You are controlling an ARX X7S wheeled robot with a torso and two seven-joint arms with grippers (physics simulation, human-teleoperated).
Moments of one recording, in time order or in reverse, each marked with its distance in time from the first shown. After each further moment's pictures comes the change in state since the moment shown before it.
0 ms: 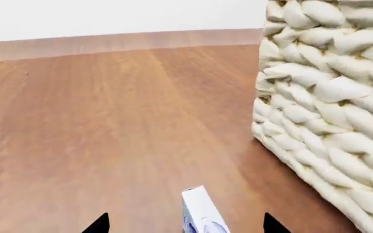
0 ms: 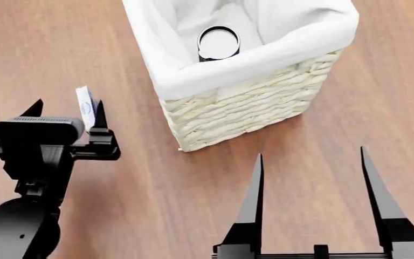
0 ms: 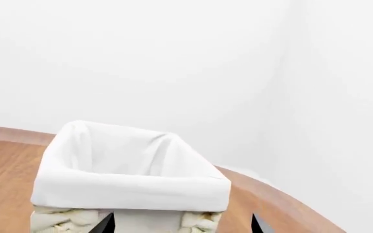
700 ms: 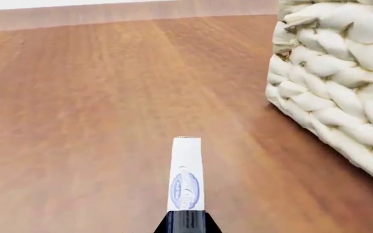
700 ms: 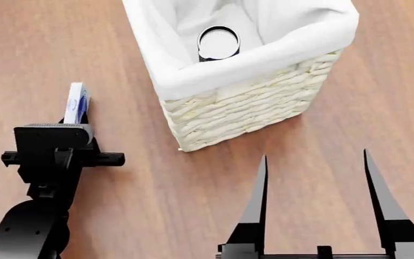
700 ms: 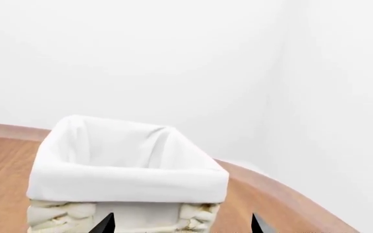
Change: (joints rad) left arm -0.159 0.092 -0.026 -0.514 0.022 0.257 0.069; right arm -0.047 0.007 0.046 0.013 0.012 -0.019 -0.022
